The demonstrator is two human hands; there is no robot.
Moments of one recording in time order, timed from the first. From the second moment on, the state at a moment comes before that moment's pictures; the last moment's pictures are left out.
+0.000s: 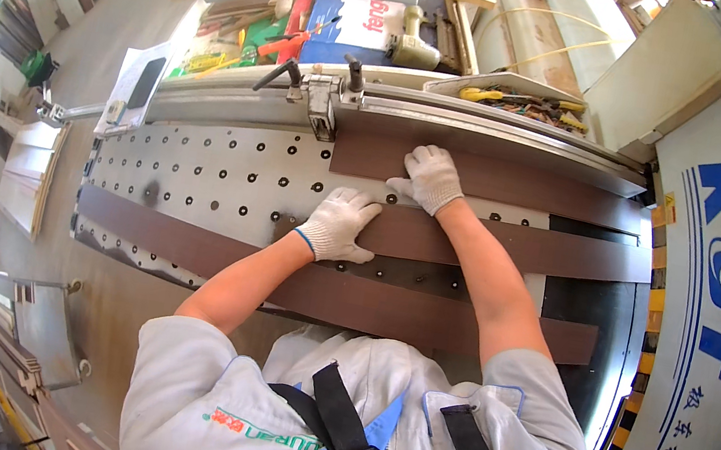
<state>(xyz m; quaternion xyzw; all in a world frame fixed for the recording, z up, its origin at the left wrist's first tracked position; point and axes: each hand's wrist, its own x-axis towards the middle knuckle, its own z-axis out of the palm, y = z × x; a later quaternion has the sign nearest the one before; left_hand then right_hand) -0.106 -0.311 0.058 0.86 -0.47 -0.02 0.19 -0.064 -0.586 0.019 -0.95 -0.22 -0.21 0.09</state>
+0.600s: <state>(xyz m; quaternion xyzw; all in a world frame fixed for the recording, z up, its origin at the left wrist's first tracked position) -0.025 -0.381 0.003 0.87 -0.45 0.17 0.12 -0.135 -0.707 0.018 -0.98 -0.08 -0.18 -0.03</state>
